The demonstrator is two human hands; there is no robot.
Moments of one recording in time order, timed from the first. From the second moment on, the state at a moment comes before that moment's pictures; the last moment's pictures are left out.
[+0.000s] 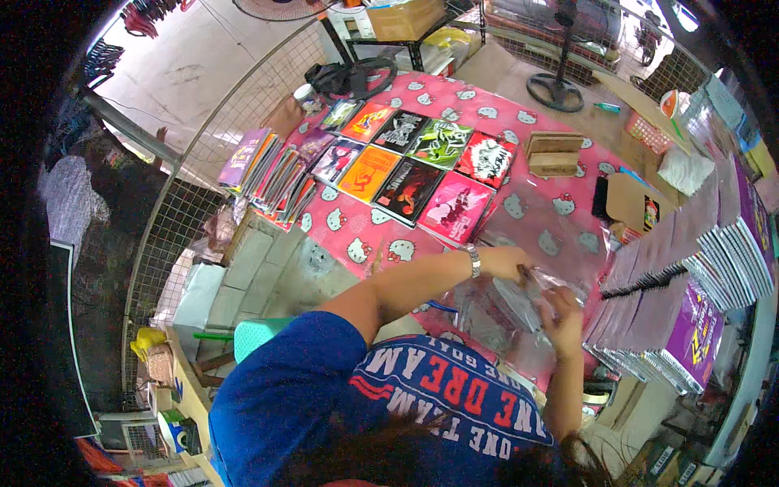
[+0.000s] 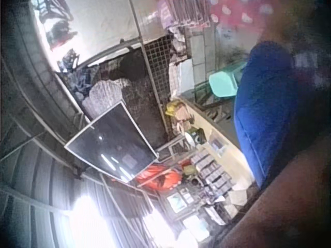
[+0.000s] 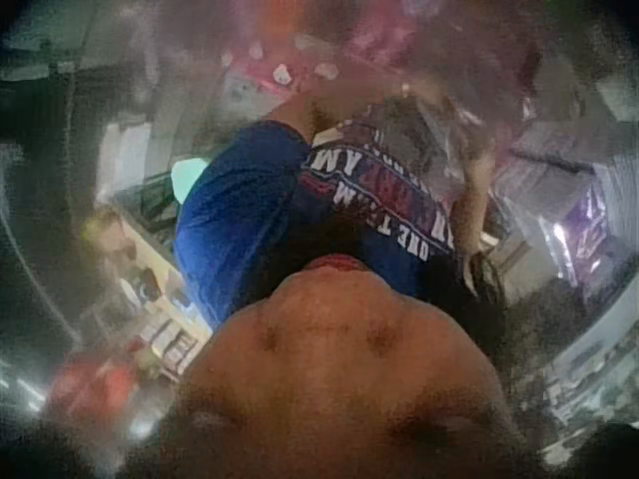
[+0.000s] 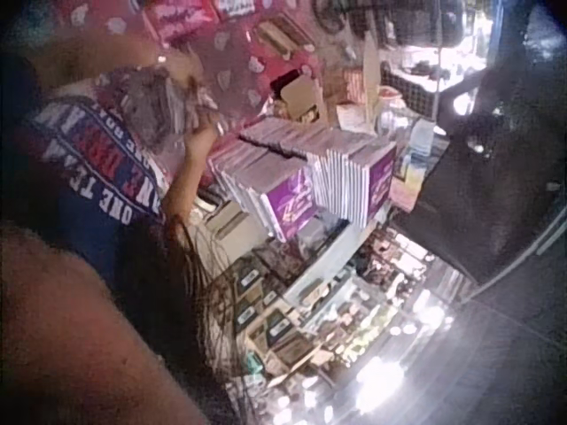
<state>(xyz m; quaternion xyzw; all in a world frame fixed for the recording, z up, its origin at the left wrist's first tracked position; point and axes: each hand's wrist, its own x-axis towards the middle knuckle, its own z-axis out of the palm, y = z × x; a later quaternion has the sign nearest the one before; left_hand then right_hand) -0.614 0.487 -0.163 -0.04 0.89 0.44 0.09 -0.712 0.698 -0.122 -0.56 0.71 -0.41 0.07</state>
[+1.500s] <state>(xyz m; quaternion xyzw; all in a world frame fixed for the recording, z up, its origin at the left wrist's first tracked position) -0.607 0.535 -0.133 0.06 0.99 0.07 0.04 -0.729 0.756 -0.238 -0.02 0.83 -0.56 -0.04</state>
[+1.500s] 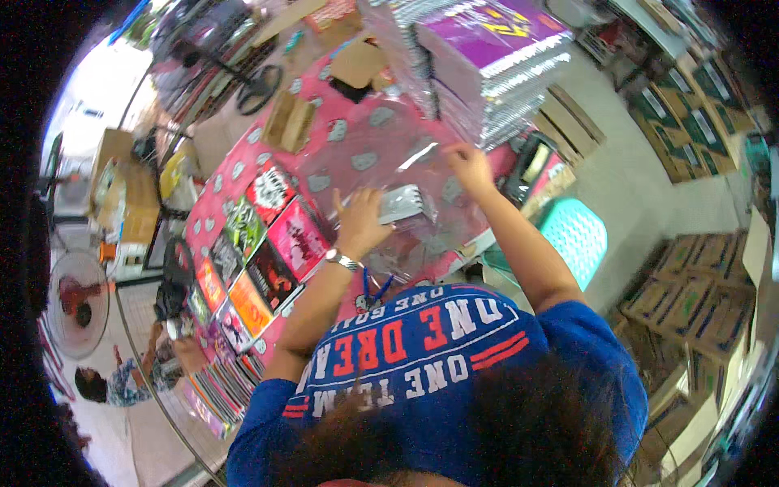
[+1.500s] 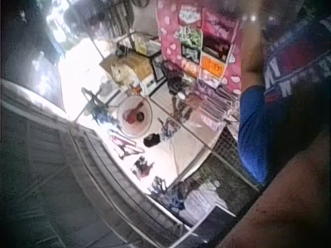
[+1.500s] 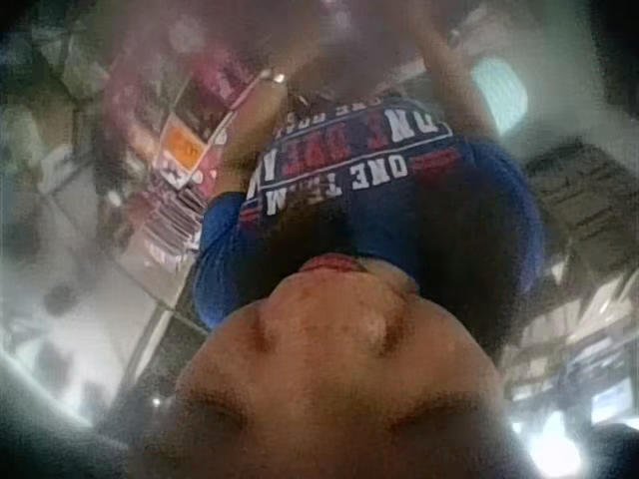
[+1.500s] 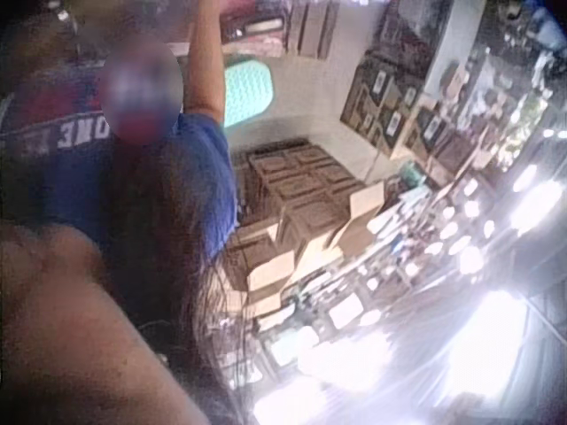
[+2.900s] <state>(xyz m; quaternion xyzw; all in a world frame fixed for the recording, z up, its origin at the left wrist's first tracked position) -0.534 0.580 -0.229 -0.27 0.66 0.69 -0.12 -0.687 0.653 -0.150 -0.22 0.89 -0.36 0.16</state>
